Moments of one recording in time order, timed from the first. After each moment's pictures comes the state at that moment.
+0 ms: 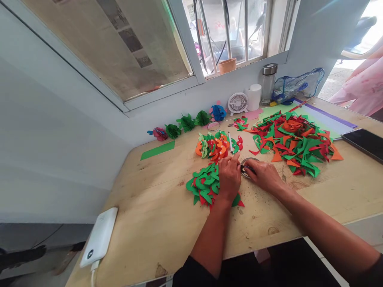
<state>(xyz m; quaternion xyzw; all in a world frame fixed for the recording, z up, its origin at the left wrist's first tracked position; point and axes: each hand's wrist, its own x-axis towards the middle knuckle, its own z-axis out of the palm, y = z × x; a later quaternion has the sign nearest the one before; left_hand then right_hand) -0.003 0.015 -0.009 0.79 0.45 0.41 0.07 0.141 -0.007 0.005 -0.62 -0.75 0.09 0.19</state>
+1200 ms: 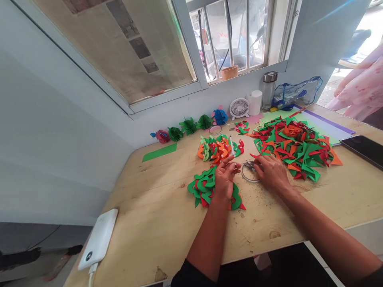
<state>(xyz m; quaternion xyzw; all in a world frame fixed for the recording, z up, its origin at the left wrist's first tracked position) -0.006 0.020 -0.001 0.32 0.34 0.57 0.67 0.159 0.002 -0.001 -0.67 -0.71 -0.02 0.22</state>
